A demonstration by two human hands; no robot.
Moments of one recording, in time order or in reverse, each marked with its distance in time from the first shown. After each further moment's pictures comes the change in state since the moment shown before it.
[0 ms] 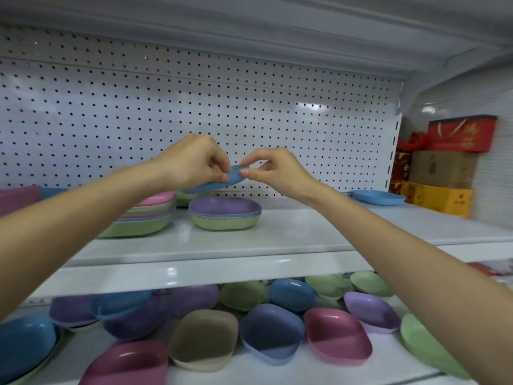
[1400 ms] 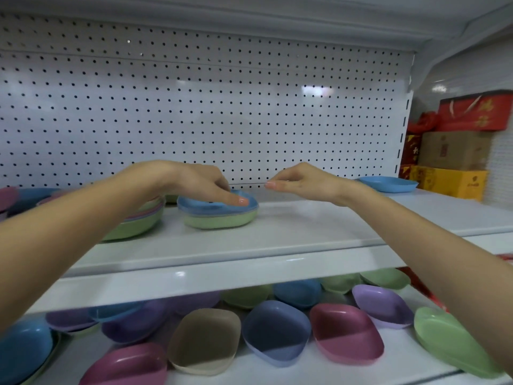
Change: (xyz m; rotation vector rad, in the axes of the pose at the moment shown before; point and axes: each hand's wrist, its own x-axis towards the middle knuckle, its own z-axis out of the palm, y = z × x) left_hand 0.031 -0.017 0.047 0.084 -0.608 -0.211; right_hand -0.018 0.059 -0.024 -0.096 -0.320 0.266
